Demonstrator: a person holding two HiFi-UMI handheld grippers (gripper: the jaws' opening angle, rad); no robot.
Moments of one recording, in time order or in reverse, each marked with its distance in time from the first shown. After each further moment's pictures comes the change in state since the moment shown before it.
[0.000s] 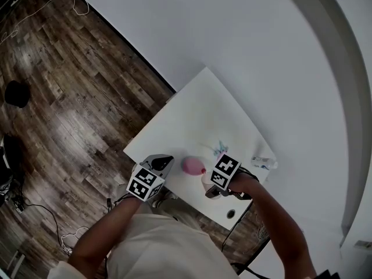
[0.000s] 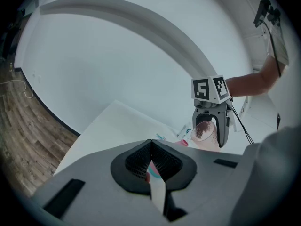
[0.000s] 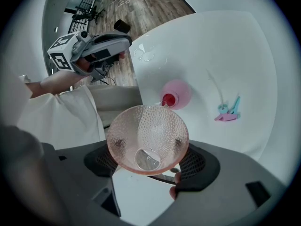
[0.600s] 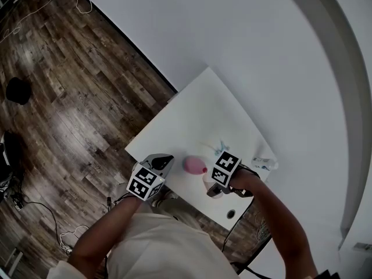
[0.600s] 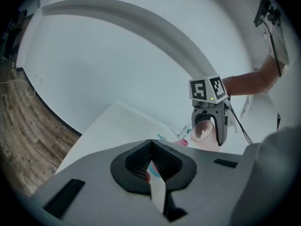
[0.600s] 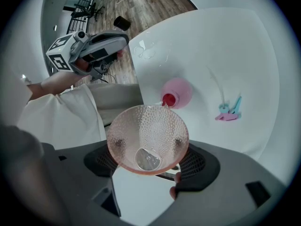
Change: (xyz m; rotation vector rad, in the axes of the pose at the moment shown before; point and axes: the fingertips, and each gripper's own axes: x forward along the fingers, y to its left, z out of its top) left arm -0.008 0.002 -0.004 -0.006 -0.009 0.011; right arm 0.000 0.002 0.001 -0.006 0.044 0.013
